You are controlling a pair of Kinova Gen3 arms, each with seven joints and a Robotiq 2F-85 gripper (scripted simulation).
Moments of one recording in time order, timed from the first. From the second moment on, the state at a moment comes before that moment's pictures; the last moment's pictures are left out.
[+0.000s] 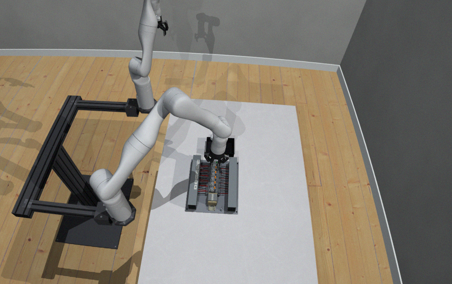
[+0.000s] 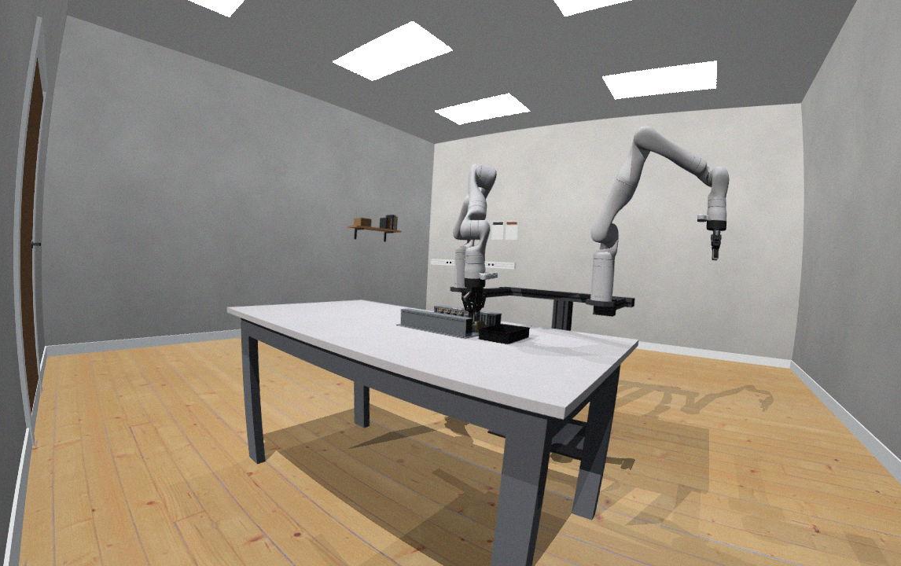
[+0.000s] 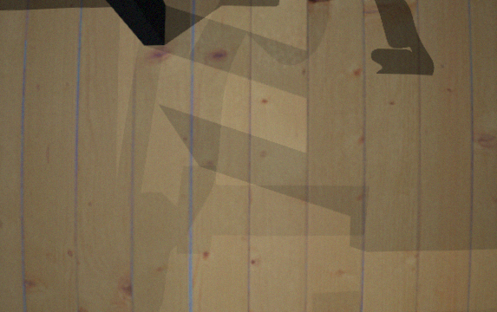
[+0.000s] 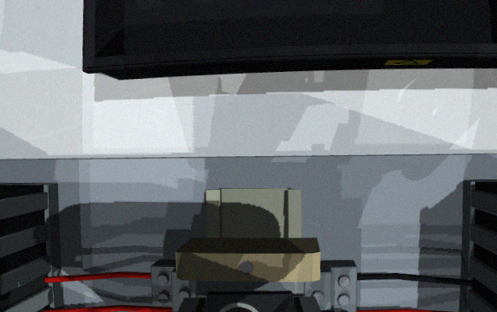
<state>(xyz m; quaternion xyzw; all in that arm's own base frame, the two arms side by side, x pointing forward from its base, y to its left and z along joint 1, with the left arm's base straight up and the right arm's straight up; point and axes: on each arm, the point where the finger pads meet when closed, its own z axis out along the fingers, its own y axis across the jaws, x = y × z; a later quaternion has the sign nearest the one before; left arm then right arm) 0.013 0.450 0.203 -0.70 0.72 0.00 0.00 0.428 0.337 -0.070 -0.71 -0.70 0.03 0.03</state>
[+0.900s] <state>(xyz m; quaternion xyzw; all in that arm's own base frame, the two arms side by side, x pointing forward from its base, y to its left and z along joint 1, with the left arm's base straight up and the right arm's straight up) 0.013 0.450 0.203 -0.70 0.72 0.00 0.00 0.427 0.337 -0.070 -0.71 -0.70 0.02 0.01</state>
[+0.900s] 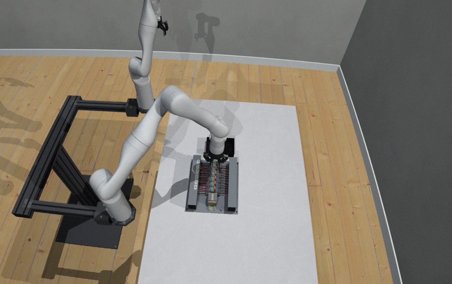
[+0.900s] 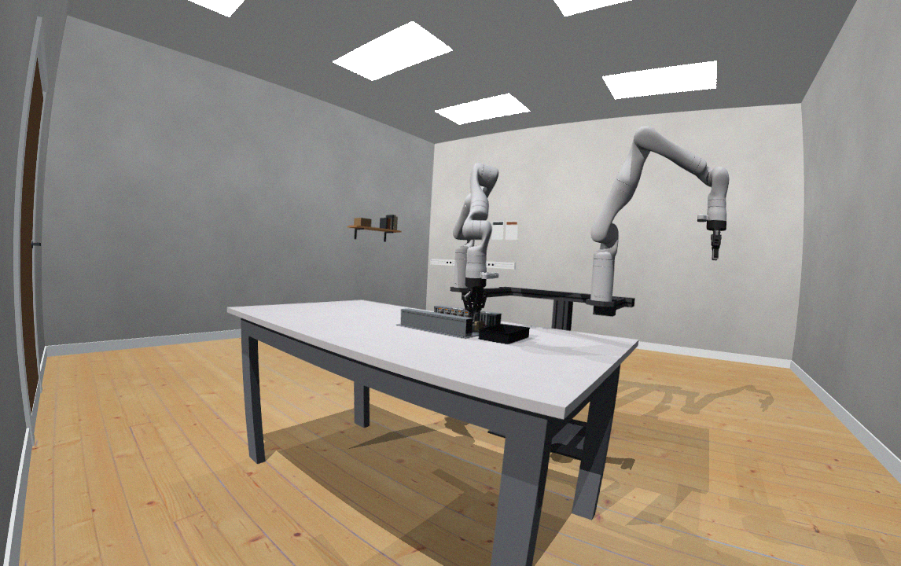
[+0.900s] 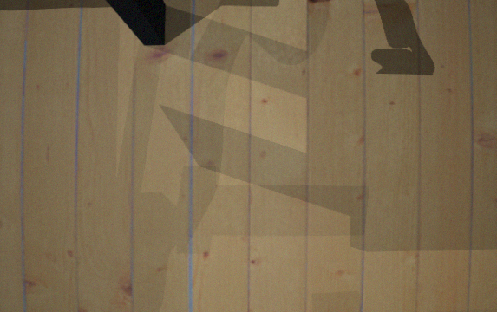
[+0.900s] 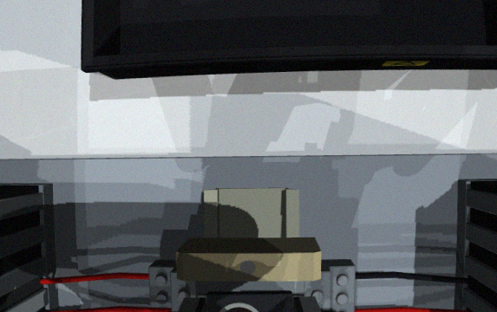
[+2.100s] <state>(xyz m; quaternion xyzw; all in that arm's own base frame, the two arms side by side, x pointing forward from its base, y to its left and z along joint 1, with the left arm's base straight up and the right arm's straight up) 0.013 0.450 0.203 -0.70 0.72 0.00 0.00 0.425 0.337 -0.069 -0.71 -0.70 0.00 -0.01</state>
